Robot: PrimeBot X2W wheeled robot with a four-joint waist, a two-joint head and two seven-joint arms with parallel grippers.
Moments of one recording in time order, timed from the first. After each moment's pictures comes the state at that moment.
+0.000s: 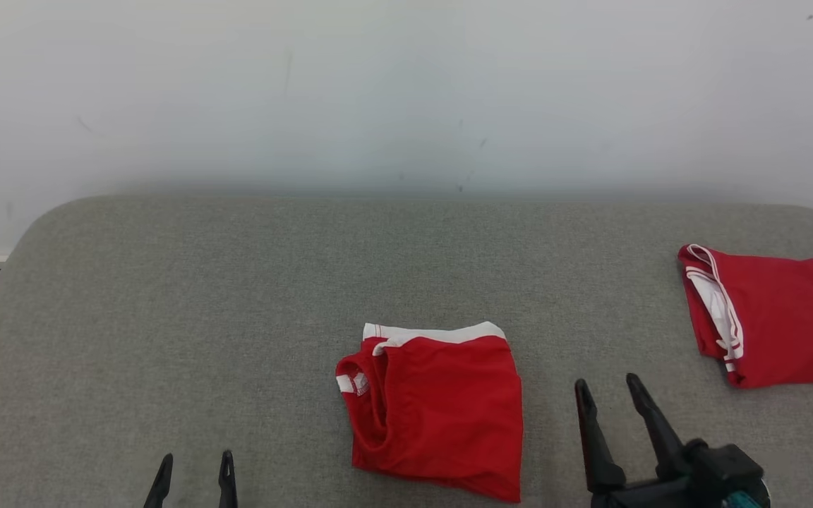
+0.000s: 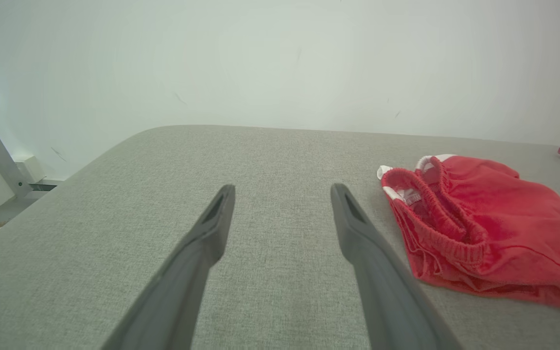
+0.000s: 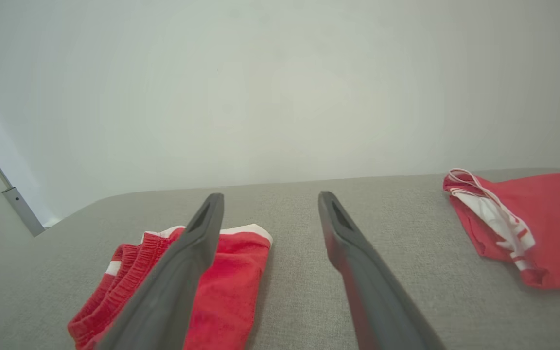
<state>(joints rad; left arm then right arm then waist) 0.11 0.05 -0.02 0.16 -0.11 -0.04 -0.26 0.03 -0.05 0.11 0.15 0.21 0.13 -0.26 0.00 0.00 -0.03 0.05</state>
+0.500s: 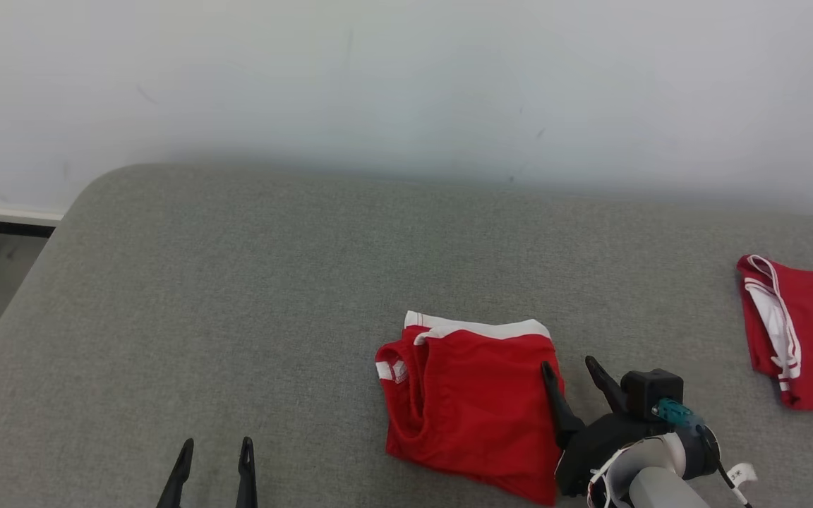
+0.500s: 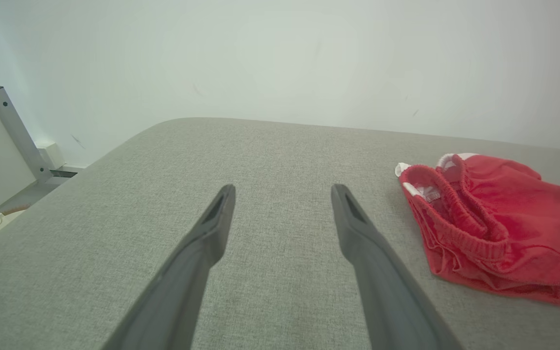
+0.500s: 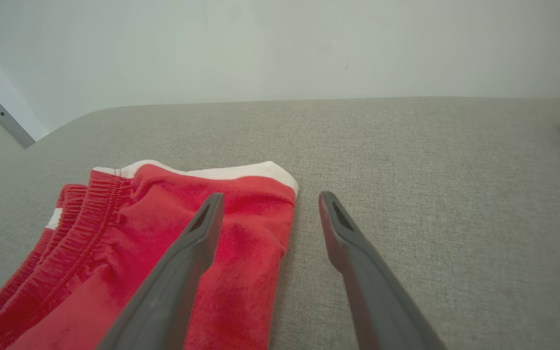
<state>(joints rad) 0.08 0.05 -0.06 0.18 -0.12 -0.04 -0.26 -0.40 -0.05 0.19 0.83 0.26 0.13 -0.26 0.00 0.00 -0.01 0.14</state>
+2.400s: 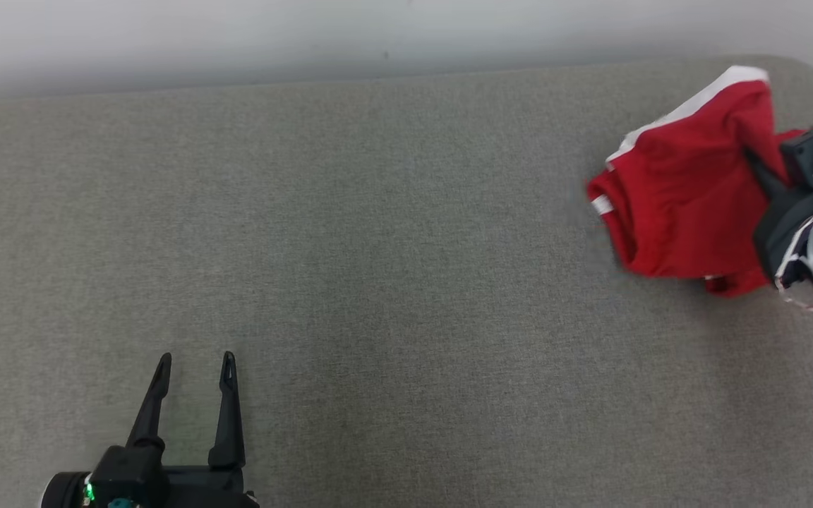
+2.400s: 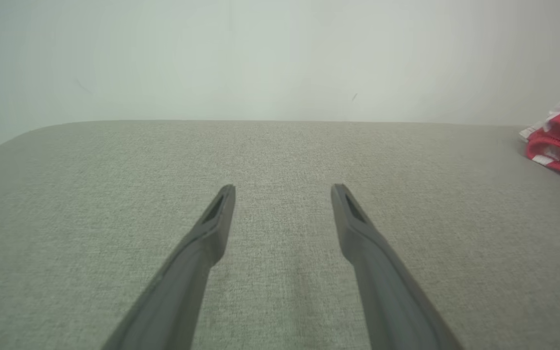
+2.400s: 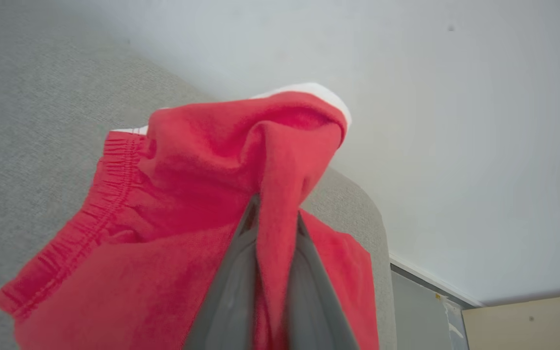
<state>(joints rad) -0.07 0.05 -0.03 0.13 -0.12 -0.05 -0.26 -1.01 -0.60 0.84 0.98 0.44 0.13 -0.11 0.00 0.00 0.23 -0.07</state>
